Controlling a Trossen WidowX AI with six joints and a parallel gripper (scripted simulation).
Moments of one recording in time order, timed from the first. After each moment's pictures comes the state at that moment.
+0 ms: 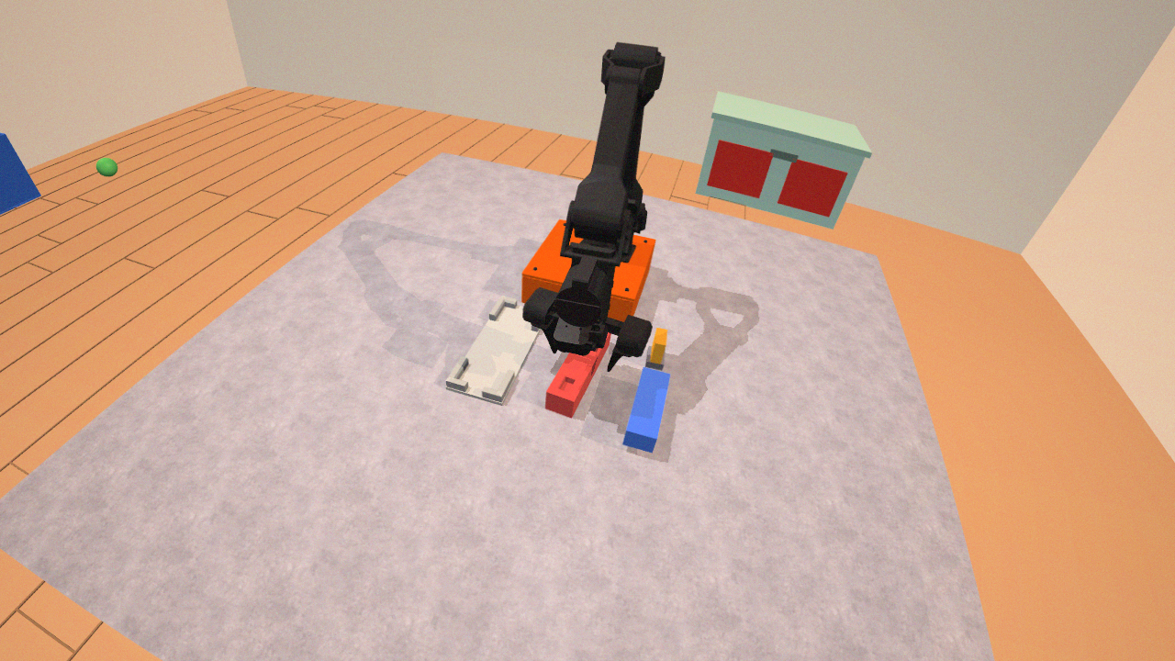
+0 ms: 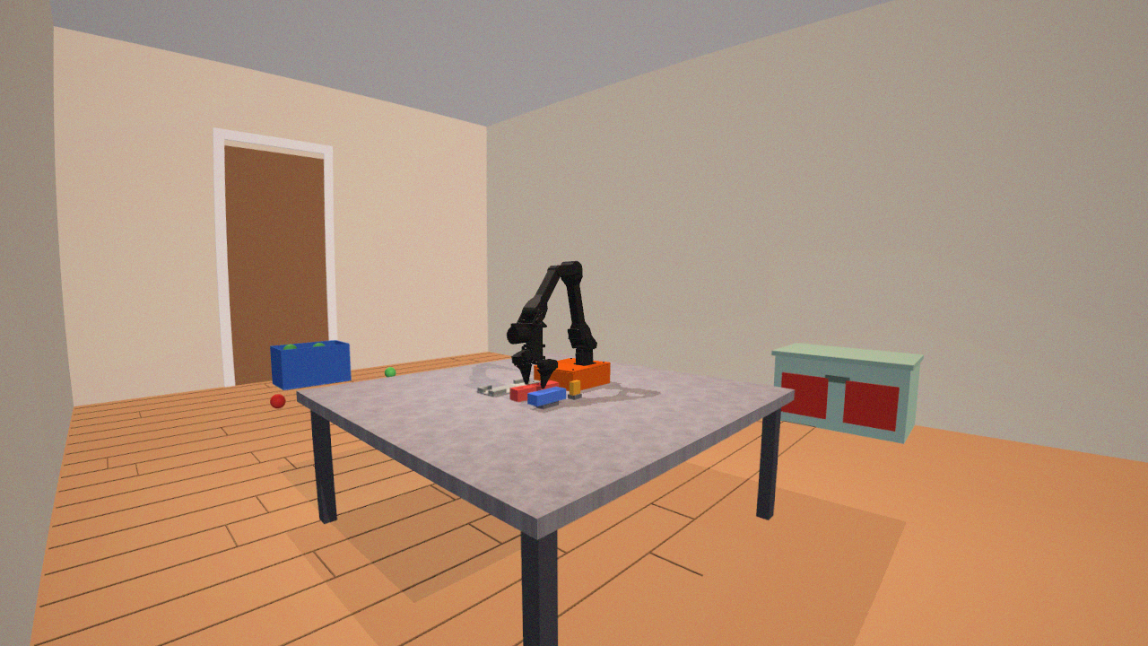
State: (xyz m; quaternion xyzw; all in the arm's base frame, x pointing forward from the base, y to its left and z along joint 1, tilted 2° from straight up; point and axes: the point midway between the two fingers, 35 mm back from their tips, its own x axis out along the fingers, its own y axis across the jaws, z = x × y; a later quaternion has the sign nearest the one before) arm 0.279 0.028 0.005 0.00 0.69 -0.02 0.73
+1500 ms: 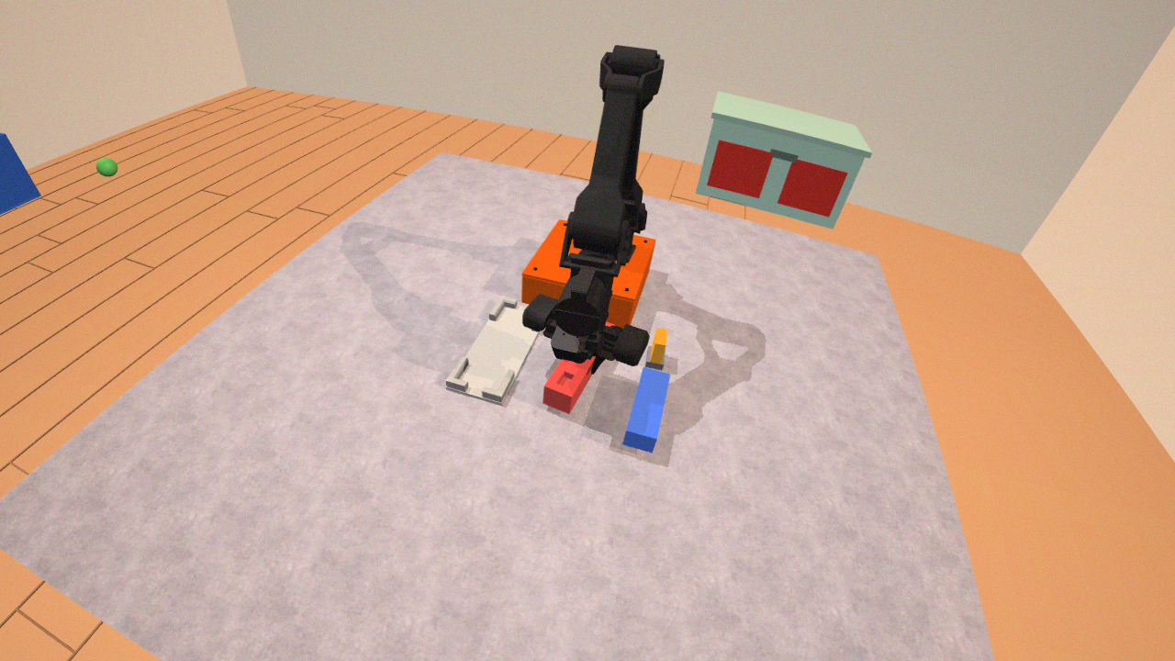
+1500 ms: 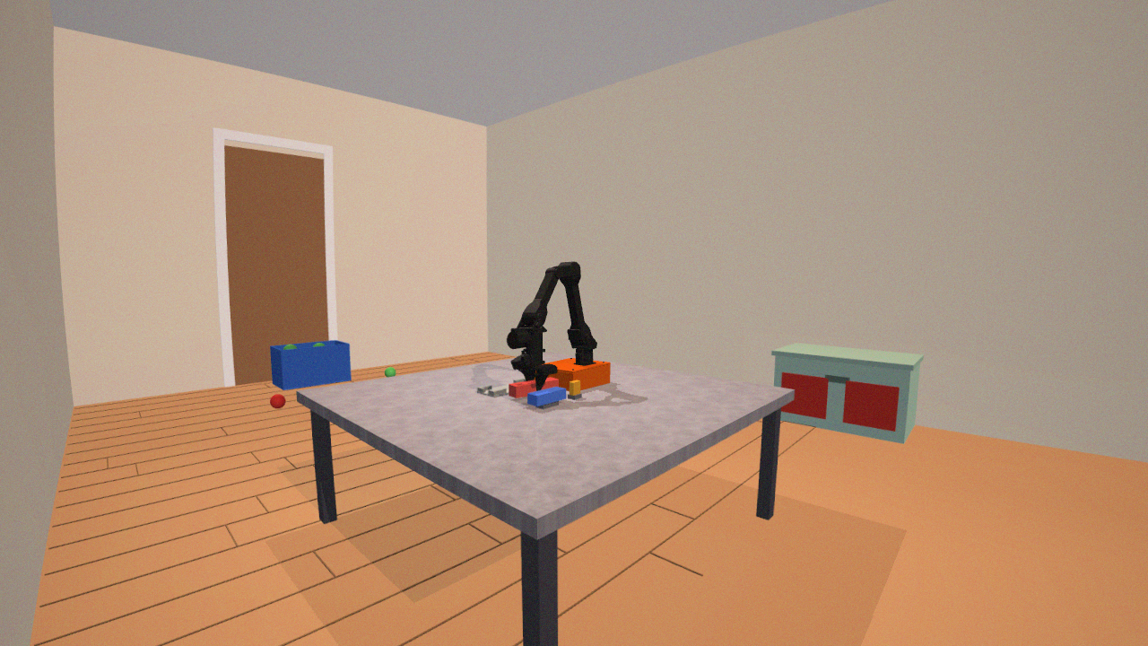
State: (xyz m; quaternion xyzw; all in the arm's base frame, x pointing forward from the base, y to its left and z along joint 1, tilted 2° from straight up) arm 0.280 0.026 -0.010 0.01 0.69 -0.03 0.73
